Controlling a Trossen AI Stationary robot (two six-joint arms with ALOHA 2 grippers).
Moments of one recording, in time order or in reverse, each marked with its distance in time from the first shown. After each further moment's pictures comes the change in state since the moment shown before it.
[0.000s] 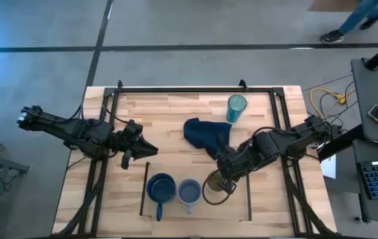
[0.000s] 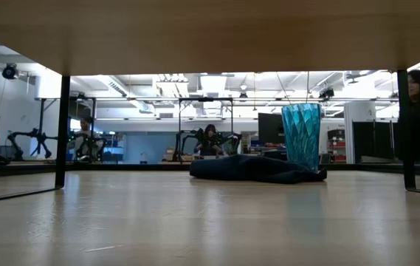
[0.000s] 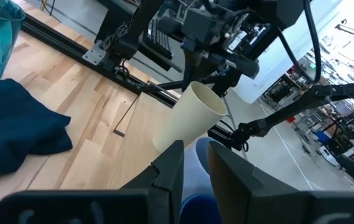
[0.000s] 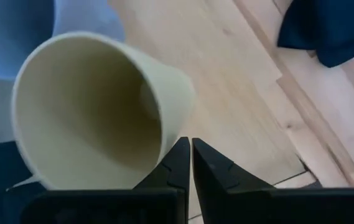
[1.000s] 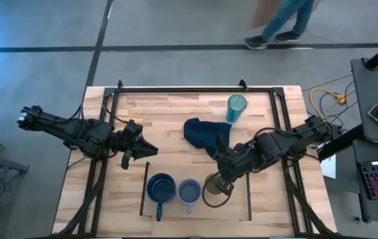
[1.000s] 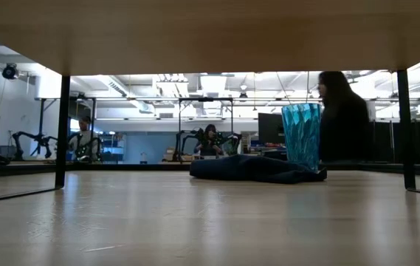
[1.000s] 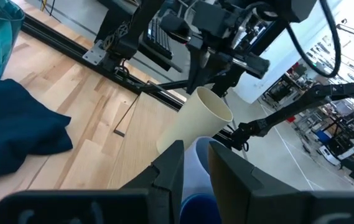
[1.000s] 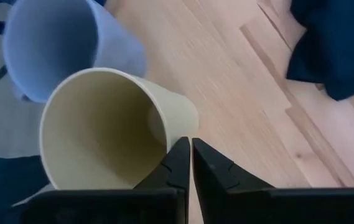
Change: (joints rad) left arm 0.000 0.001 0.000 0.000 0.000 0.002; right arm 0.012 0.000 0.013 0.074 0.086 -0.023
